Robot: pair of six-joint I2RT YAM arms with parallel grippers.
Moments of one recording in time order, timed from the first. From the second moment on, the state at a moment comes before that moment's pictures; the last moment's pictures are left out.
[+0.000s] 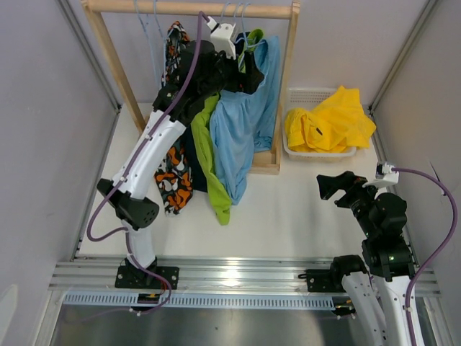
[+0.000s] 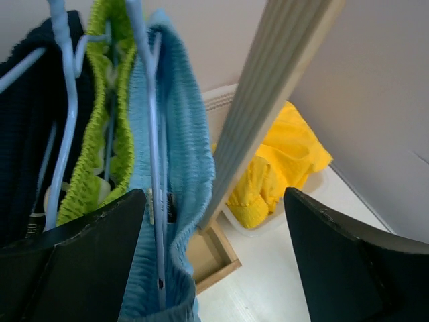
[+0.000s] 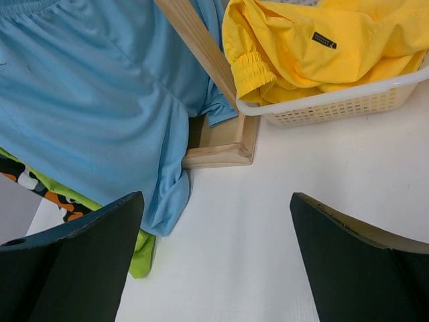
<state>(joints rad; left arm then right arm) -0.59 1.89 2.34 -0.59 0.08 -0.22 0.12 0.38 0.72 -0.47 -0.11 0.48</state>
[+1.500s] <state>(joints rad) -0.70 1.12 1.85 -0.89 0.05 -0.09 0.12 0.42 0.78 -0.32 -0.35 0.46</state>
